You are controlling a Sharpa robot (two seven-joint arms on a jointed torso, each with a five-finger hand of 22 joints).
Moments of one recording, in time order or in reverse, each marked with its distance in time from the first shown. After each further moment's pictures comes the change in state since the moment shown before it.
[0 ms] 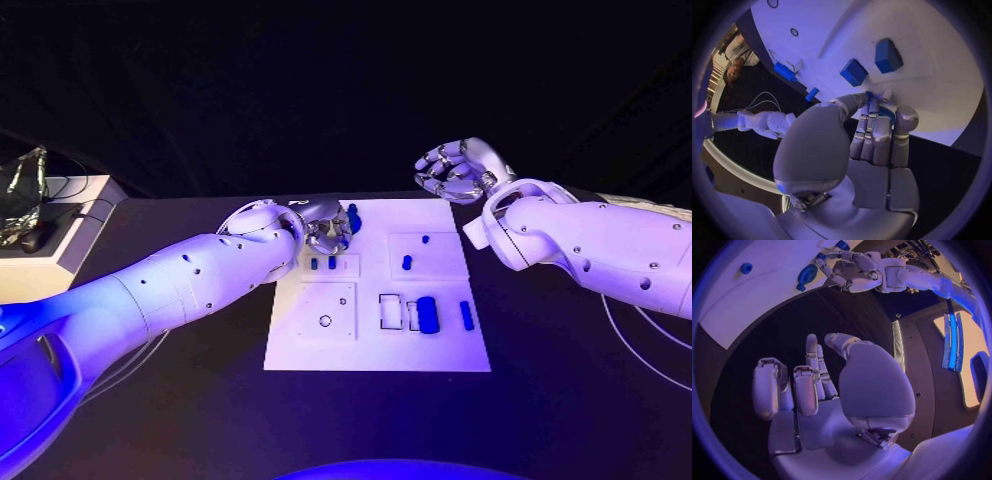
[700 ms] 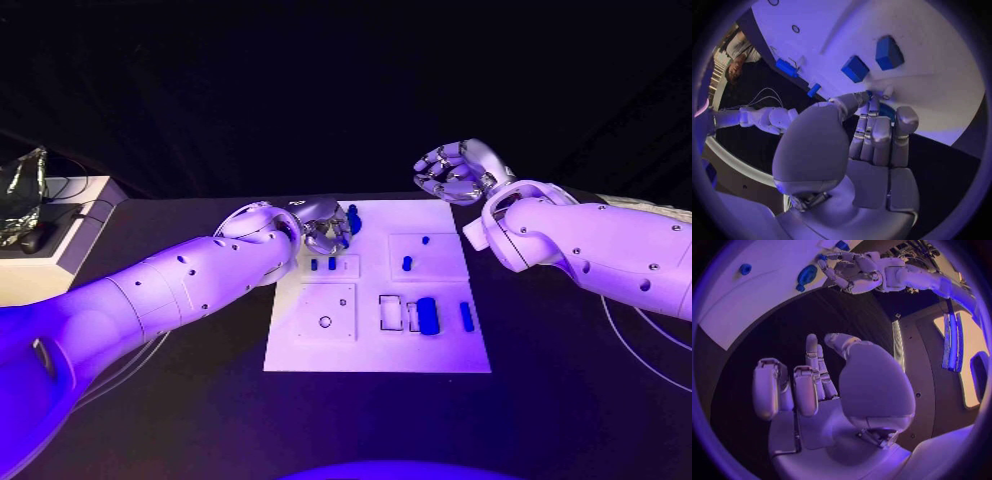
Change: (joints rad) left arm -0.003 -0.016 -0.002 0.007 0.043 -0.044 0.041; left_hand 0.011 0.005 0.026 -0.026 0.000 0.041 0.002 0.000 0.013 0.076 -0.002 -0.086 -0.009 0.011 -0.004 0.000 -0.009 0.000 0.005 -0.005 0.024 0.024; right arm 0.000 0.001 0.000 0.002 0.000 0.000 0.000; right_hand 0.000 0.000 0.000 0.000 0.000 -0.001 -0.001 0.000 0.000 0.006 -0.001 -0.005 -0.002 0.000 0.000 0.000 0.000 0.000 0.000 0.000 0.007 0.000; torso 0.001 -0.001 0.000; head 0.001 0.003
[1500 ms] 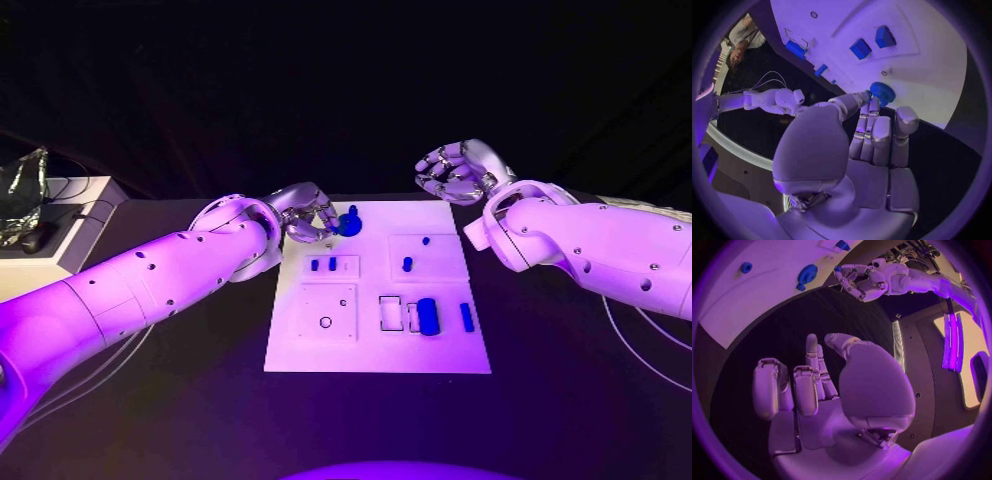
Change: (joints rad) left arm -0.001 -0.109 0.046 0.109 0.104 -0.025 0.013; left_hand -0.005 0.004 0.003 -0.003 0.000 0.004 0.004 -0.004 0.003 0.003 0.004 -0.017 -0.002 0.003 0.004 0.000 -0.008 0.000 0.000 0.000 0.000 0.000; right arm 0.000 -0.006 0.000 -0.001 0.000 0.000 0.000; right_hand 0.000 0.000 0.000 0.000 0.000 0.000 0.000 0.000 0.000 0.001 0.001 0.000 -0.002 0.000 0.000 0.000 0.000 0.000 0.000 0.000 0.000 0.000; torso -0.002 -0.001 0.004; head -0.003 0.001
